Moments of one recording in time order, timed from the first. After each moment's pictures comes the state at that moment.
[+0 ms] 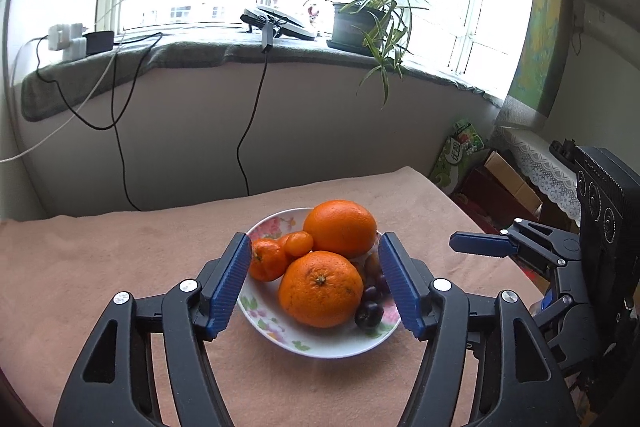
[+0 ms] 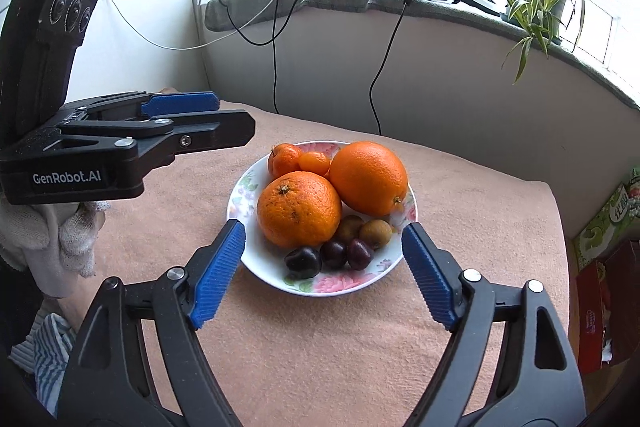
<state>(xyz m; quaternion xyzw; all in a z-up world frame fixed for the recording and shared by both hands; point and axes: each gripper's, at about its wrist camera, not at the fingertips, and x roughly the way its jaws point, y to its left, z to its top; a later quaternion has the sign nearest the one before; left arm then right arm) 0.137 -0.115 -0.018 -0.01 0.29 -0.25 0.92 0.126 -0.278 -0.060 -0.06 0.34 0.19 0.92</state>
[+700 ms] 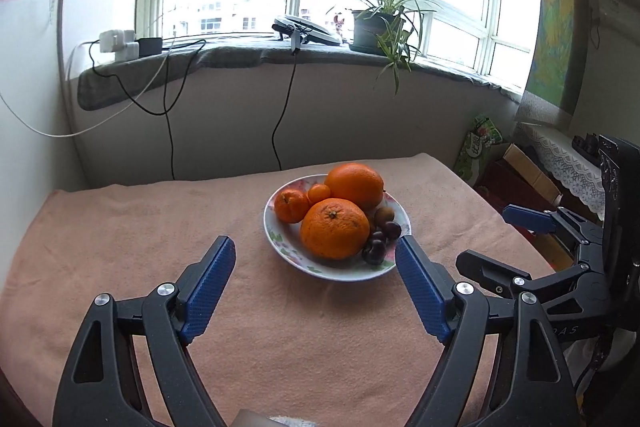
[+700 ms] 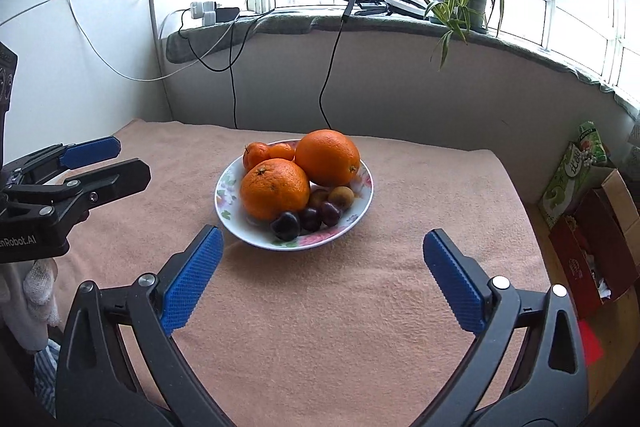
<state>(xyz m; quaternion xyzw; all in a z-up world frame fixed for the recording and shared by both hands) 0.062 -0.101 -0.028 0.00 0.28 -0.19 0.94 0.060 -0.292 -0.063 -0.02 0.30 0.10 0.95</state>
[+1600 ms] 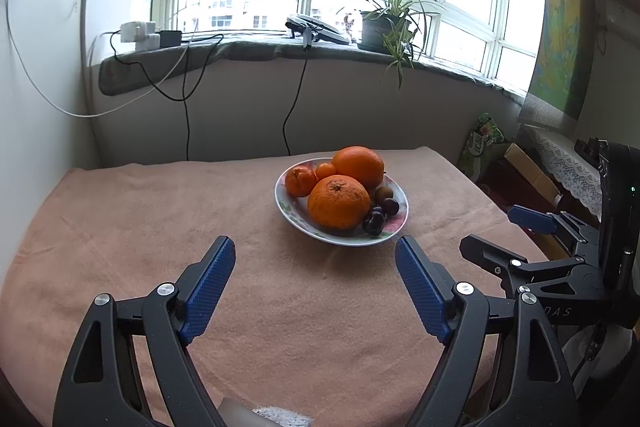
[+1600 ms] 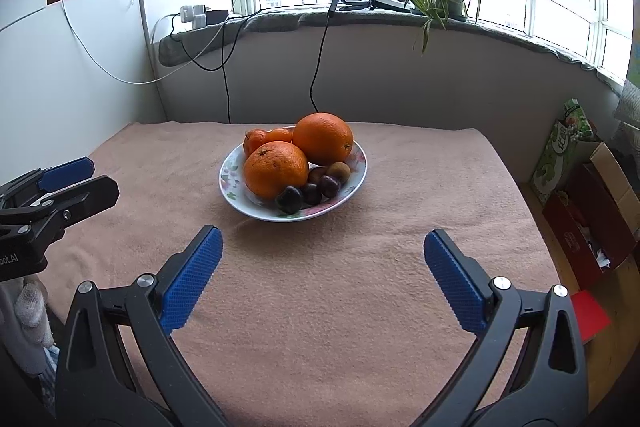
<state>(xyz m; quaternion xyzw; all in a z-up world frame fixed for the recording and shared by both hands) 0.027 -0.088 -0.030 -0.01 0.28 -0.18 0.94 0.031 -0.289 -0.066 0.00 0.30 0.07 0.95</state>
